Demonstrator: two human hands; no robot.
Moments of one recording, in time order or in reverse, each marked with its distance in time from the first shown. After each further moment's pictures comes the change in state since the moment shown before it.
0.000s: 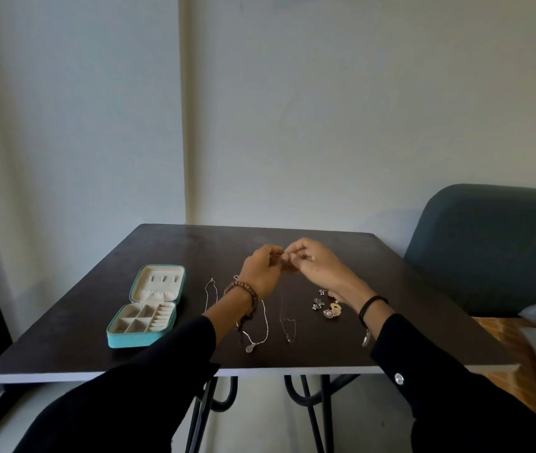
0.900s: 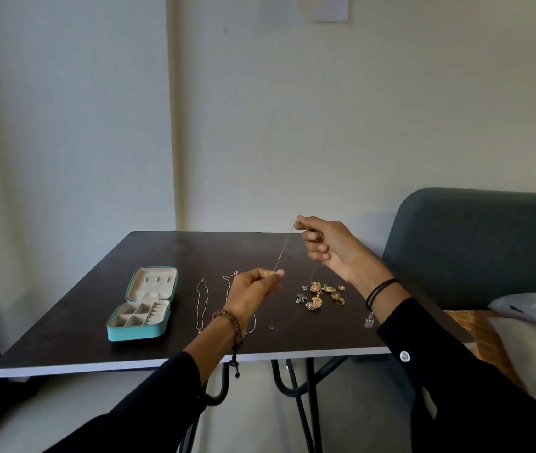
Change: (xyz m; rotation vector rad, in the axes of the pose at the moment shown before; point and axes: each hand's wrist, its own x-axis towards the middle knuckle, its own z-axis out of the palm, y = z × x) left_hand -0.072 0.012 0.008 -0.594 -0.028 -0.159; right_hand -0.043 -0.044 -0.056 0.684 0.045 0.127
